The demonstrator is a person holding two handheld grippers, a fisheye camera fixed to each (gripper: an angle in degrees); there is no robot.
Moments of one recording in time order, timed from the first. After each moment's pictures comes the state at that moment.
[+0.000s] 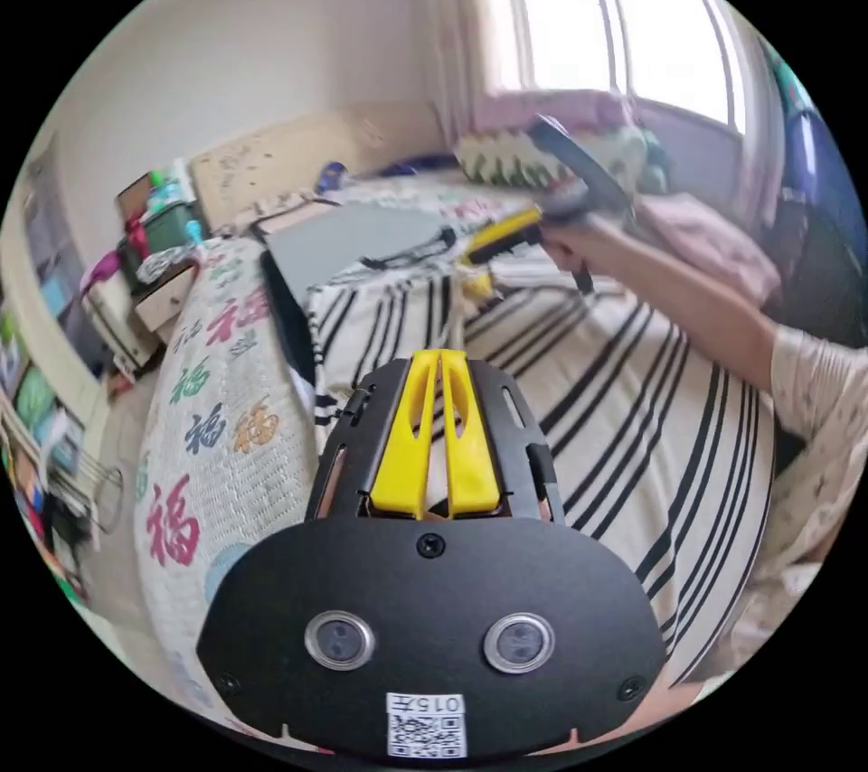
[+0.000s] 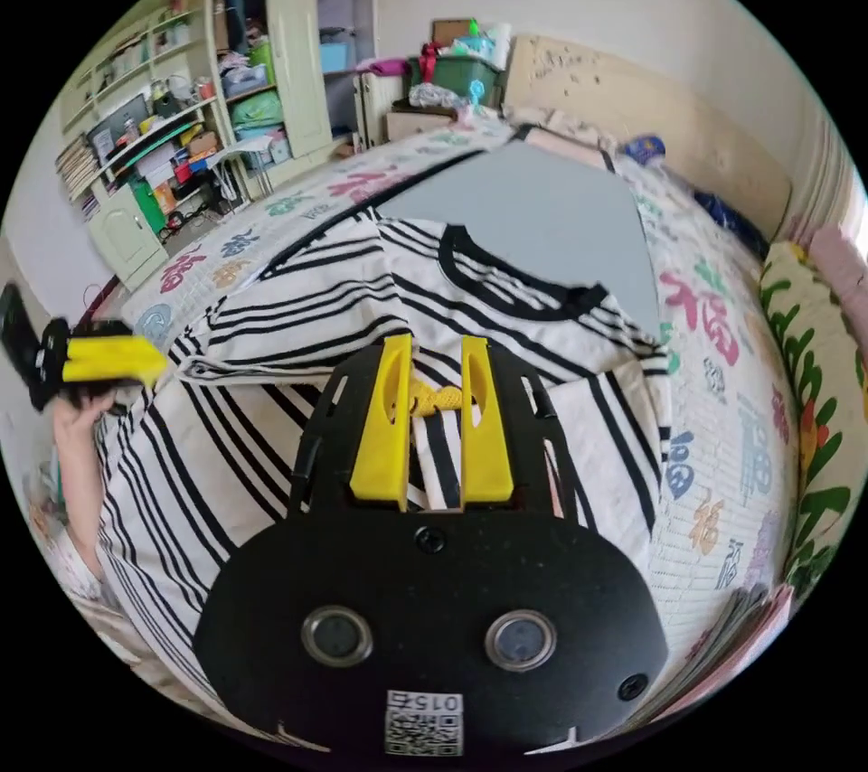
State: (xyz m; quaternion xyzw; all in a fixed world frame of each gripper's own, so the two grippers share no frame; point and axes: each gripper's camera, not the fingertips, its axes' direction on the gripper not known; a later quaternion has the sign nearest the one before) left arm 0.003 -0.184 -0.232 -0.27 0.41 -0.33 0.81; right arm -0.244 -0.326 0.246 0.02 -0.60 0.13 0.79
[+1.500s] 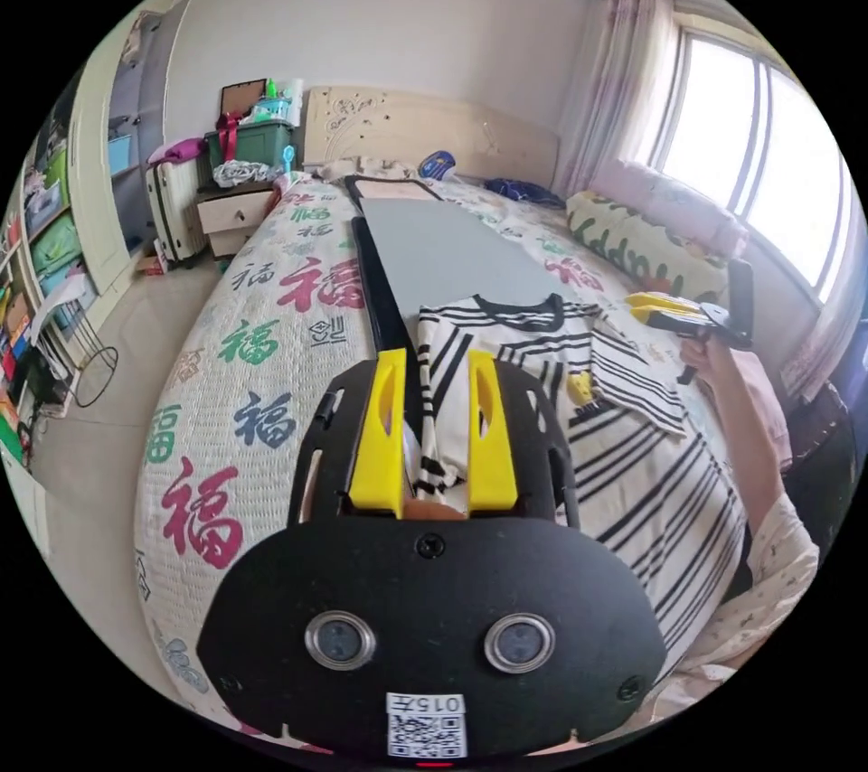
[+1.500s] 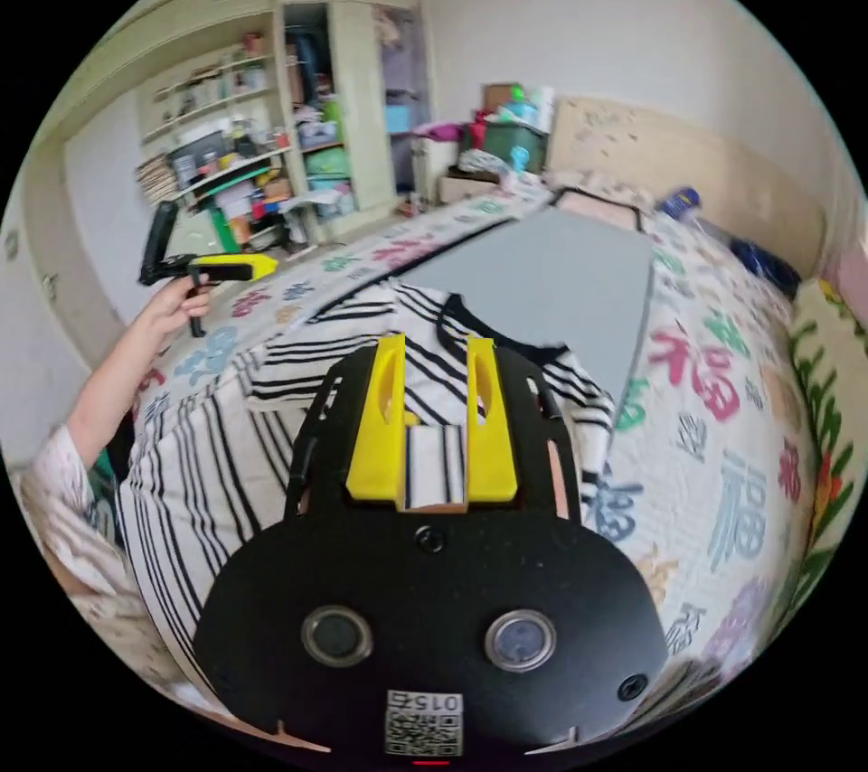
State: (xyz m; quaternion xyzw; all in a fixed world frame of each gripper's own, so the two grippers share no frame) left arm -0.097 -0.236 0.166 -0.41 0.36 -0.34 0.77; right arm -0.100 -0.338 0.252 -0.01 -0.64 0.21 0.74
